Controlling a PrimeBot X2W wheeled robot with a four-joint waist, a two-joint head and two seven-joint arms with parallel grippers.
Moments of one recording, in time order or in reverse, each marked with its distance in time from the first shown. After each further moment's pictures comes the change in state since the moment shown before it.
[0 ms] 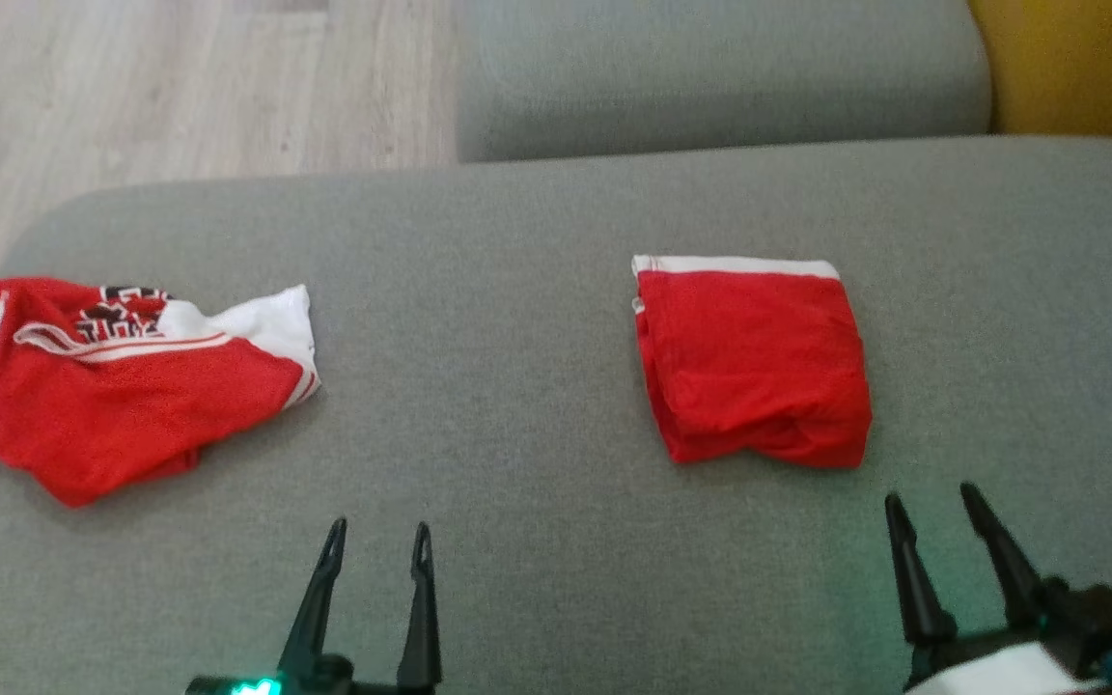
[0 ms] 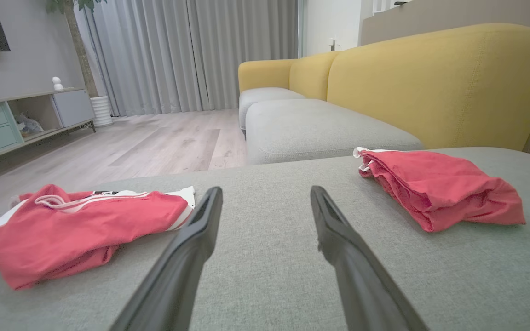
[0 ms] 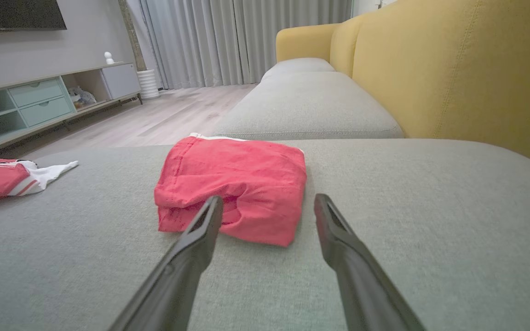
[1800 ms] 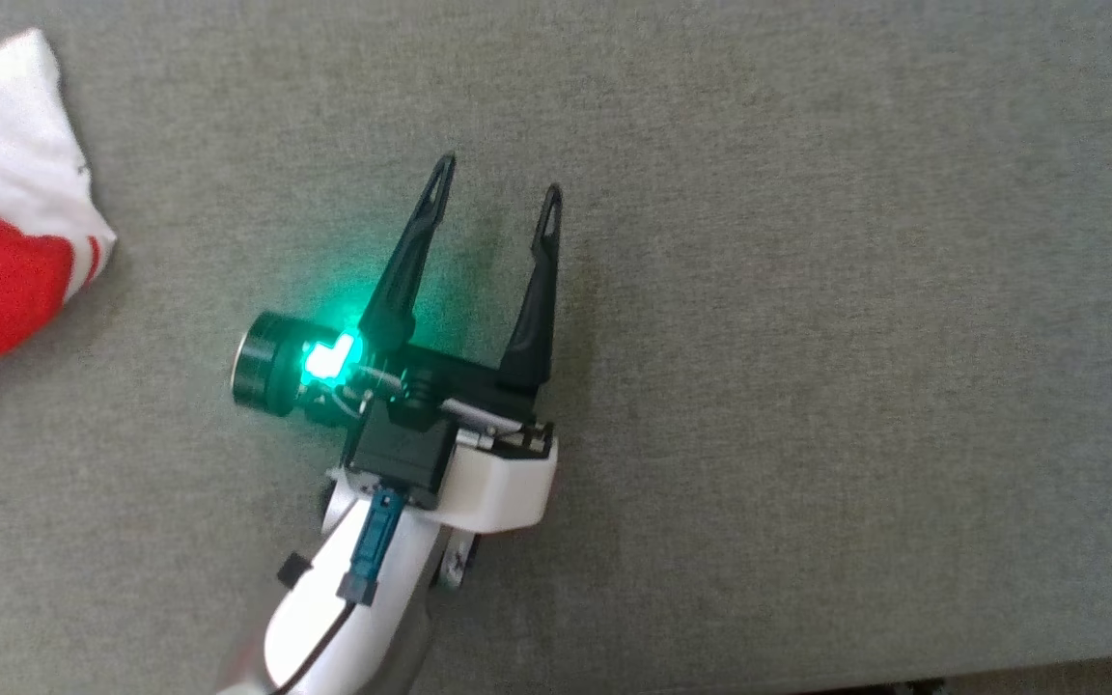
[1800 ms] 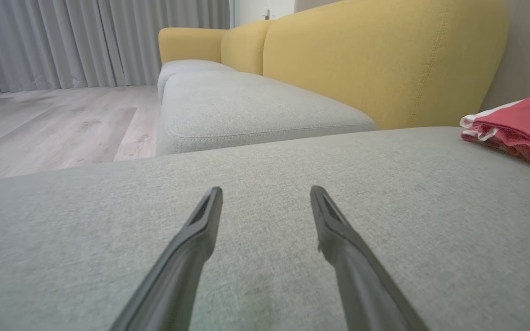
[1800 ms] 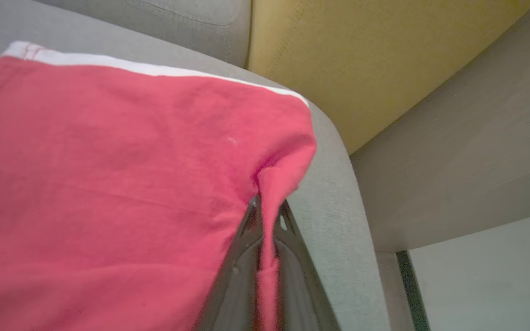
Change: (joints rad) left arm -0.603 -0.004 -0.199 0.010 0.001 0.034 -0.001; right arm -0.658 -0.810 -0.069 0.284 0.371 0.000 0.314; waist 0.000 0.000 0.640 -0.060
